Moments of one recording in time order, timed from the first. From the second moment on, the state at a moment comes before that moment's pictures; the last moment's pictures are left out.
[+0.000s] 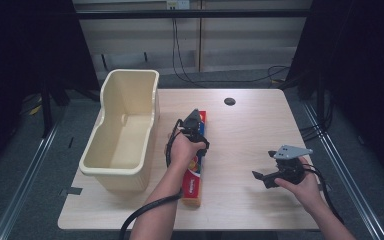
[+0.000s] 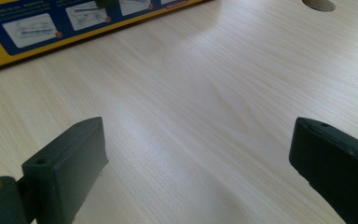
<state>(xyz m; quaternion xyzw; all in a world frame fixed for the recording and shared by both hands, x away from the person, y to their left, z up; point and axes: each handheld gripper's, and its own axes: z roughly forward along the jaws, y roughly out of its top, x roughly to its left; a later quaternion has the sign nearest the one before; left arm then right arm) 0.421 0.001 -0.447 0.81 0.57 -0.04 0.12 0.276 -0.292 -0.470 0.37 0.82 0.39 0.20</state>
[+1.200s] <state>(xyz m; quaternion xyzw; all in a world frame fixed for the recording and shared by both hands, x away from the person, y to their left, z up) 0.419 0.027 -0.324 0.83 0.54 -0.07 0.11 0.278 -0.291 -0.472 0.37 0.82 0.40 0.19</state>
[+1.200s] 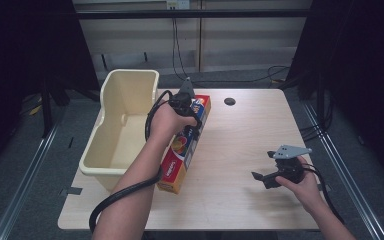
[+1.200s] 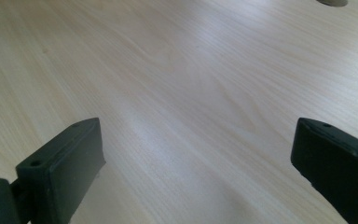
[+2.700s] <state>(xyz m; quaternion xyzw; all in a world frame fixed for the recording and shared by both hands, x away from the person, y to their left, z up) 0.420 0.081 -0.247 0.81 0.57 -0.06 0.12 0.278 -0.292 -0.471 0.36 0.83 0.40 0.17</state>
